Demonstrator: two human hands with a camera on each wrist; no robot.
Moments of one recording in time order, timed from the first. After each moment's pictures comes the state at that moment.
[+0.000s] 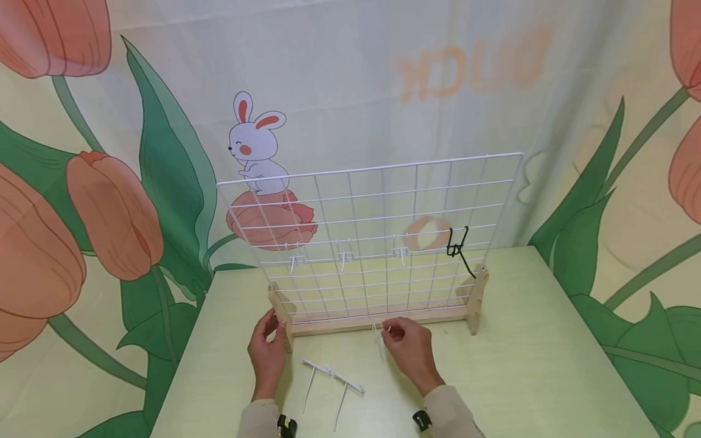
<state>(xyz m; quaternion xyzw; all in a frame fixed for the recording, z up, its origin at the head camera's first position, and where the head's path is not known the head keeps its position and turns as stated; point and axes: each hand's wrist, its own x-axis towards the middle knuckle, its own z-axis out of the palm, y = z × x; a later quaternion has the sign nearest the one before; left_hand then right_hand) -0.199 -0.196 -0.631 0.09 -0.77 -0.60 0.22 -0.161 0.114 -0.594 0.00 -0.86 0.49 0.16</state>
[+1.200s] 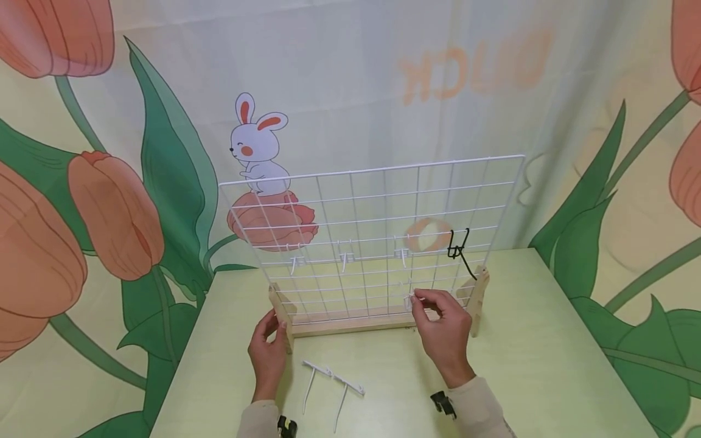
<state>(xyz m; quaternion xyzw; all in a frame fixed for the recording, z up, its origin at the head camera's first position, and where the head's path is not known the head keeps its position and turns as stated) -0.201 -0.196 -0.634 0.10 -0.77 -0.59 0.22 -0.158 0.151 -0.506 0.09 -0.76 0.48 0.43</state>
